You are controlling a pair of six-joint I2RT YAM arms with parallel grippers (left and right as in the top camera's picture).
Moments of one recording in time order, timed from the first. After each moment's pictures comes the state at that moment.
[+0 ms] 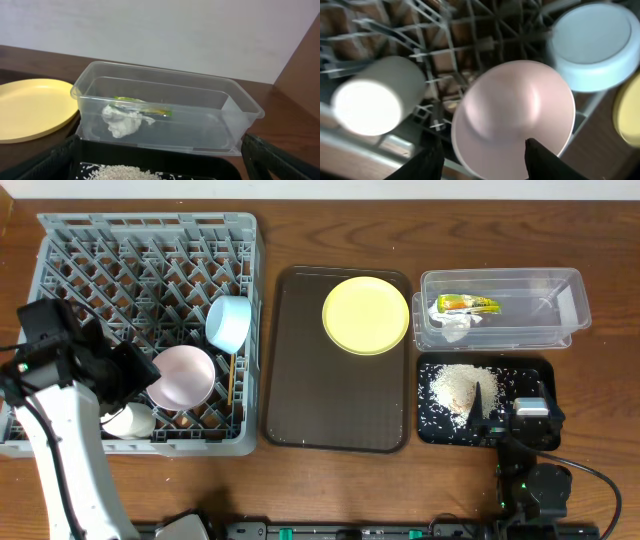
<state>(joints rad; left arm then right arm) 0.46 1.34 1.24 -1.21 0.24 -0.21 0.02 0.01 0.01 -0.07 0.07 -0.14</state>
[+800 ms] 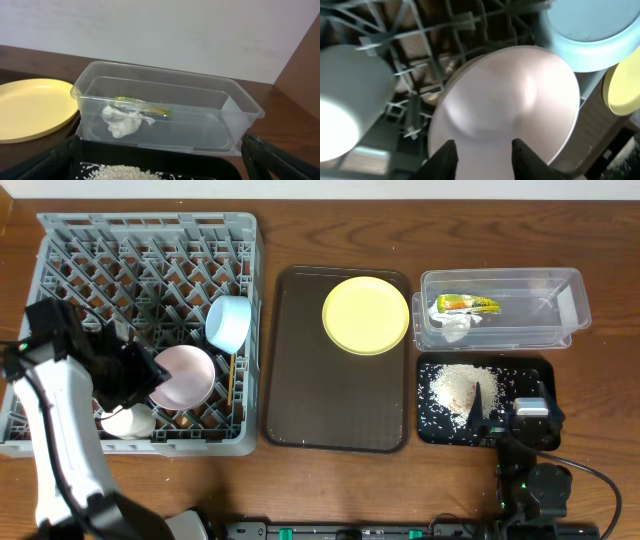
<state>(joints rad) 0.49 1.43 1.23 -1.24 0.34 -0.11 0.02 0.01 0.01 -0.07 0.07 -0.14</state>
